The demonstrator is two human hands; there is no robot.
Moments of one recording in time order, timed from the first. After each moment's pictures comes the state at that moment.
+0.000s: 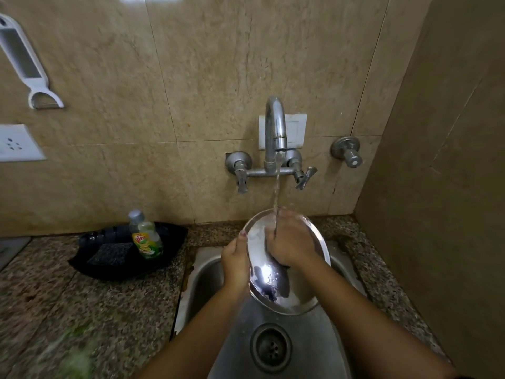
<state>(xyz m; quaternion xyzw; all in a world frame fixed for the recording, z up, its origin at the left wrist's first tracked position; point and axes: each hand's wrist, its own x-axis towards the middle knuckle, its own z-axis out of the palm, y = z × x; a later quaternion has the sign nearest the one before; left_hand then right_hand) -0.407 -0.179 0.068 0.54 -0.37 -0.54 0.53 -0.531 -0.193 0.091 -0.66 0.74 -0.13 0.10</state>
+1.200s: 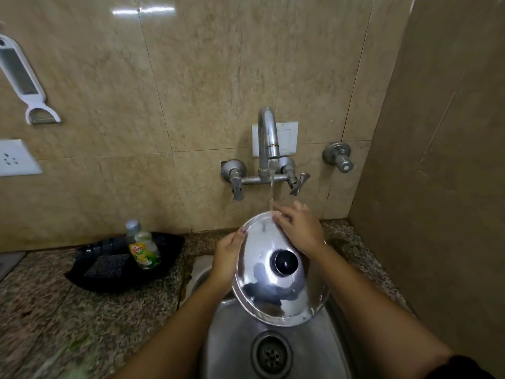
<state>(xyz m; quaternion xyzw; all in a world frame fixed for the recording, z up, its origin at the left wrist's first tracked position) -0.384 -0.196 0.086 0.47 -0.50 -0.55 0.47 -0.570 -0.206 0.110 -0.66 0.66 -0.35 0.07</state>
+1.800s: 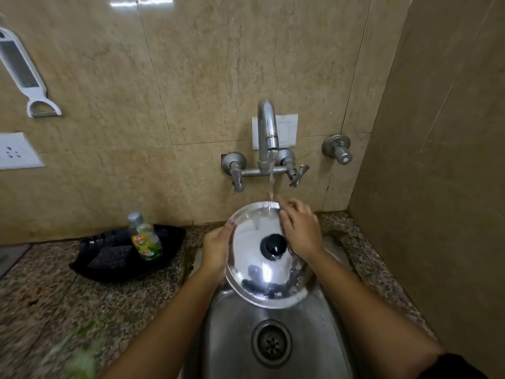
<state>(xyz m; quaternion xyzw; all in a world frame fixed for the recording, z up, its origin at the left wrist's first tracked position) -0.369 -0.200 0.083 0.49 -0.44 -0.55 0.51 -0.562 -0.193 0.088 -0.64 0.69 -0.34 0.05</state>
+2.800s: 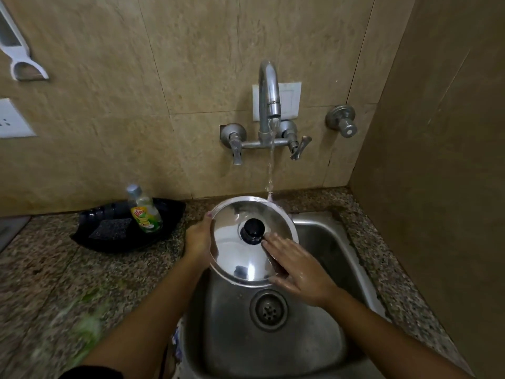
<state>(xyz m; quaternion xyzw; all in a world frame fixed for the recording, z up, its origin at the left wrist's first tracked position) -0.339 -0.196 0.054 0.64 -0.31 -0.52 0.47 -0.559 -0.089 0.012 -0.83 0.51 -0.21 0.08</state>
